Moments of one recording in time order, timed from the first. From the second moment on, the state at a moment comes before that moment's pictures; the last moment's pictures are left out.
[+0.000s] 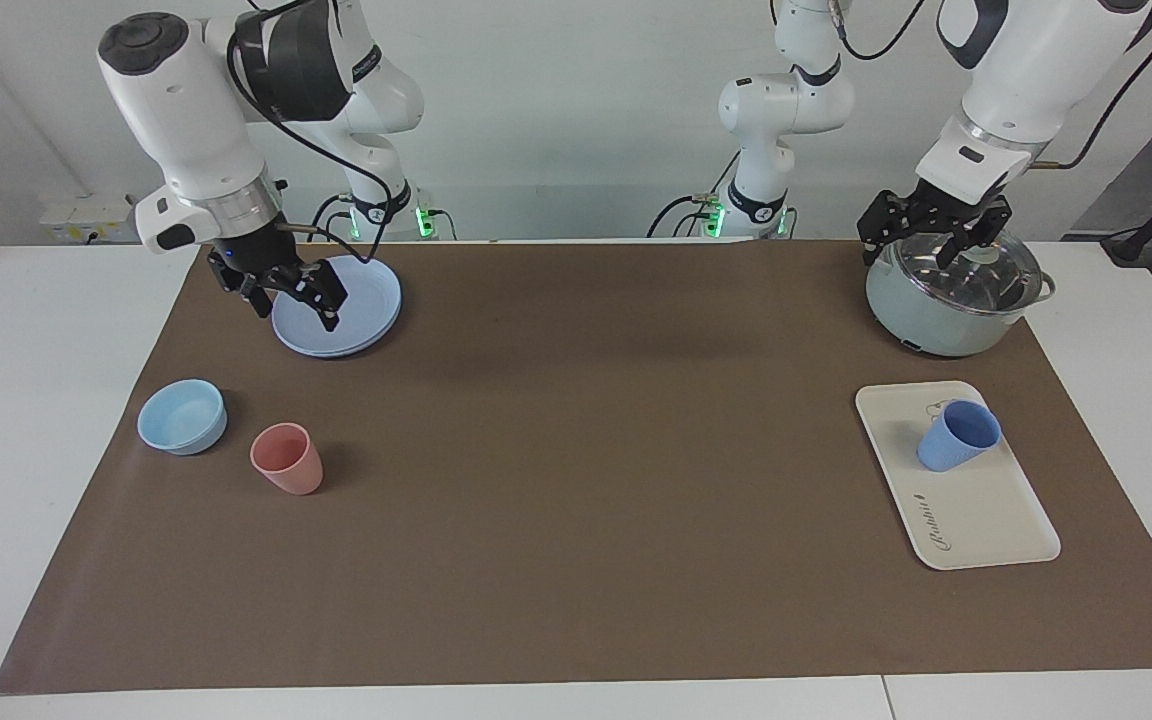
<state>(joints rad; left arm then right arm) -0.01 -0.04 -0.08 -1.61 -0.01 1.53 0.04 -0.03 -0.01 0.10 -1.72 0.03 1.74 0.36</state>
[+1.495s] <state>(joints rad) 0.00 -0.04 -0.08 -1.60 -0.01 1.55 0.06 -0.04 0.03 0.11 -1.55 0.01 1.52 0.26</state>
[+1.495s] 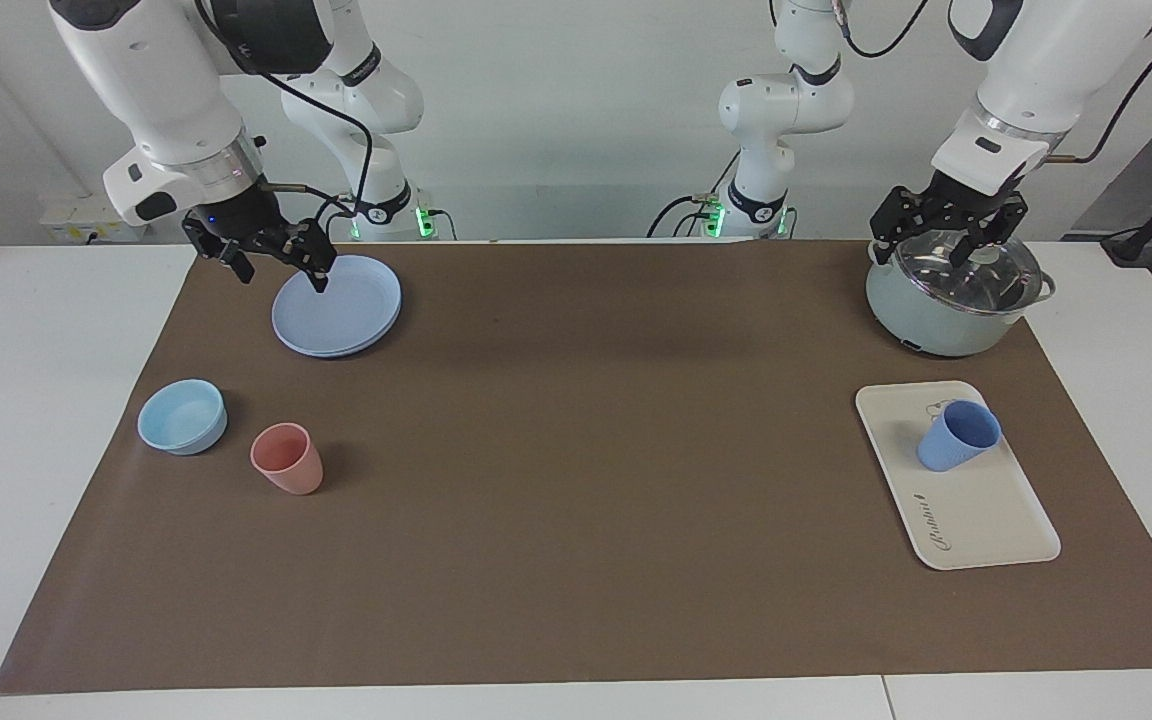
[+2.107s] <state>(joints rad) 0.00 -0.04 -0.08 -1.60 -0.01 1.55 0.06 0.08 0.01 -0.03 -1.54 0.01 1.48 0.25</state>
